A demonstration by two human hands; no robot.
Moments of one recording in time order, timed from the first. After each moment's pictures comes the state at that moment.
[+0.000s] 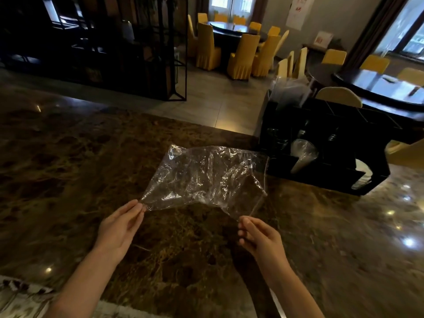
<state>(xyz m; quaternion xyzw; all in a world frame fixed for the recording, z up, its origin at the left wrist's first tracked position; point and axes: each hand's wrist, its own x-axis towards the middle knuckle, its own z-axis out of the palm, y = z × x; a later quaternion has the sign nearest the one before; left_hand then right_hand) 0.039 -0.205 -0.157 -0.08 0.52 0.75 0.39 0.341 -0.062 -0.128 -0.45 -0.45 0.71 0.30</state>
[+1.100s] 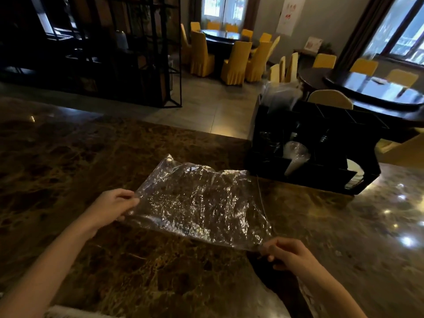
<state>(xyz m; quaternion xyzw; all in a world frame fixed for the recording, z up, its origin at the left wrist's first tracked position) -0.027 -0.185 -0.121 0.27 0.80 0.40 0.35 0.419 -0.027 -0.118 -0.48 -0.62 0.61 0.11</state>
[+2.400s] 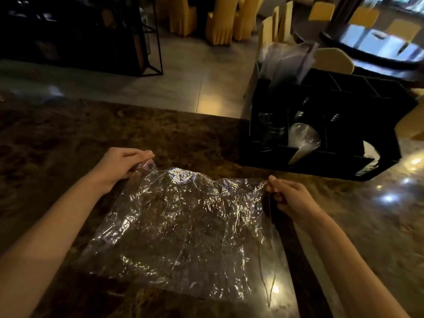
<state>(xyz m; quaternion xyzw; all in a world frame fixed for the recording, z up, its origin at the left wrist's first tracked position) -0.058 -0.026 -0.116 0.32 0.71 0.48 0.41 0.362 0.122 -0.138 -0.52 -0.50 0.64 0.25</state>
